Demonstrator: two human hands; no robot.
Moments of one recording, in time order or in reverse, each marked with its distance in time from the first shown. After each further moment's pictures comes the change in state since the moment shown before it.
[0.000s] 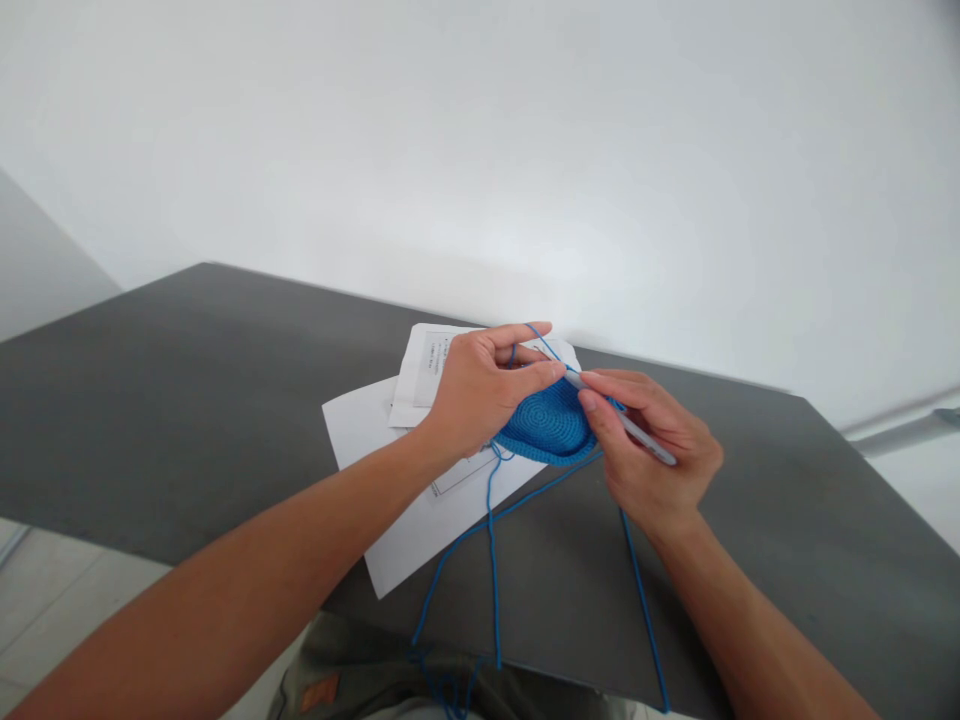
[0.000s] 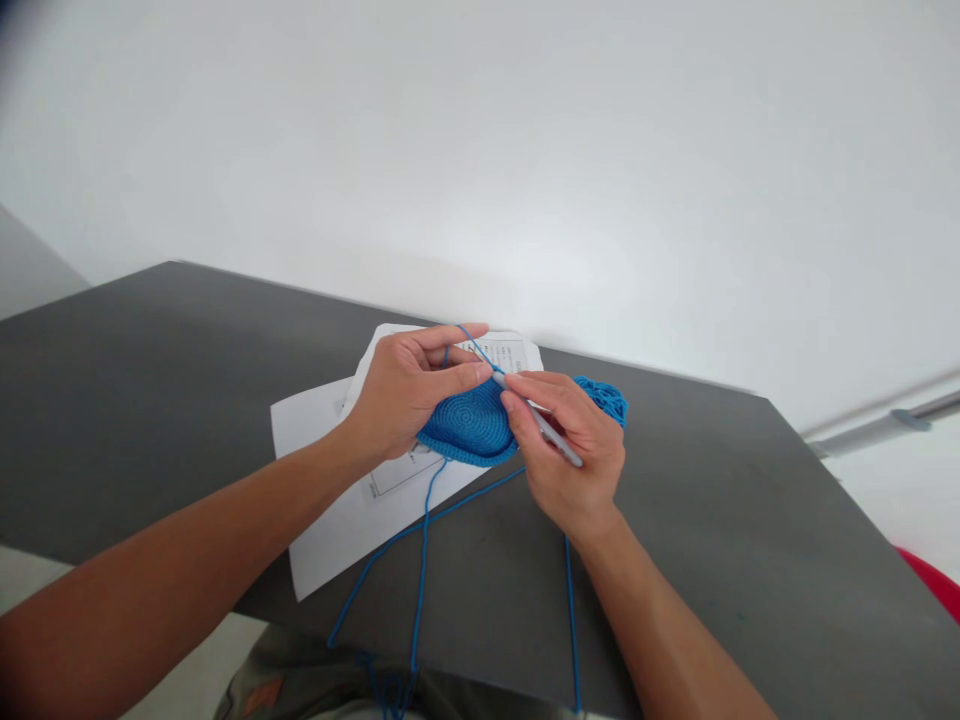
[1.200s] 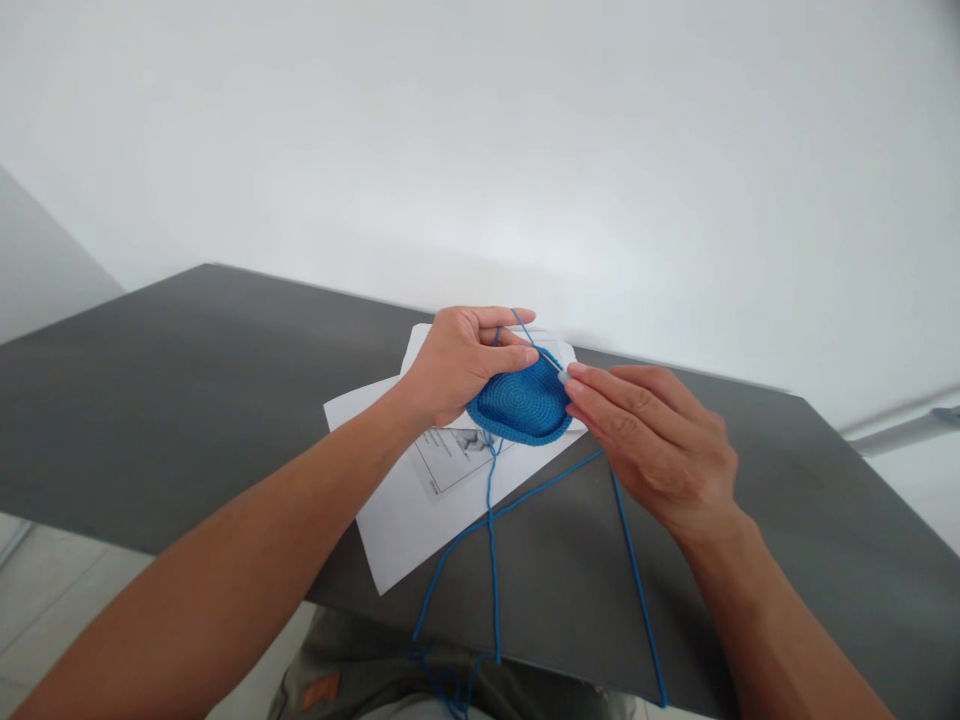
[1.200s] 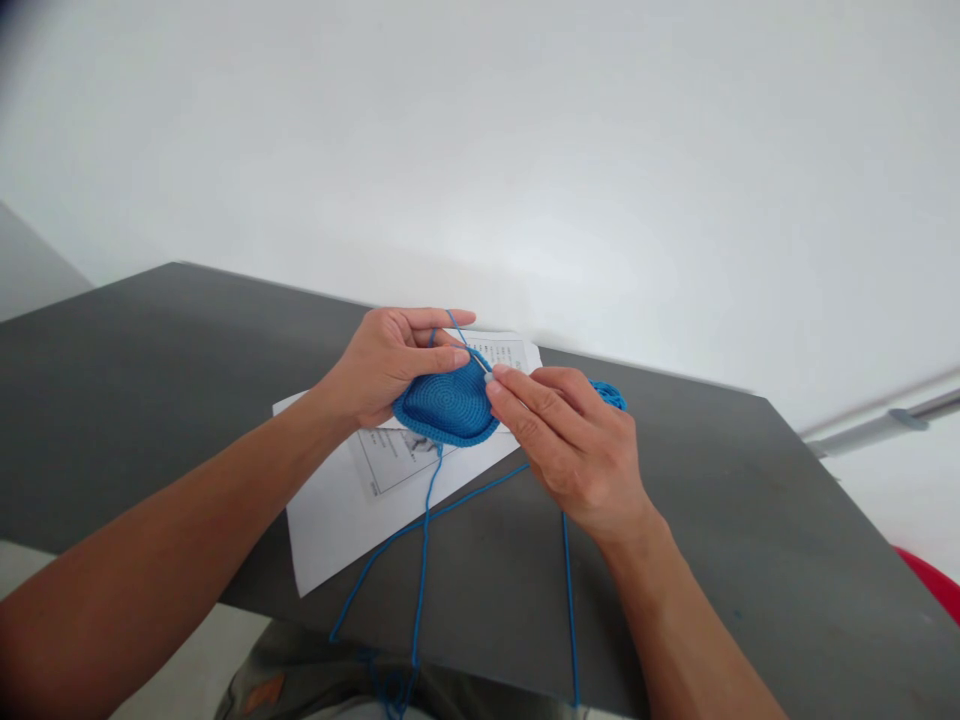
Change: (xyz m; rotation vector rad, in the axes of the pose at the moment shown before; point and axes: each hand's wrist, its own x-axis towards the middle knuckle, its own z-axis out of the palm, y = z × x) left_hand 0.014 0.016 -0.023 -0.003 -0.096 -0.091; right_hand 0.023 -0.004 -0.032 -0.434 -0.334 -0.602
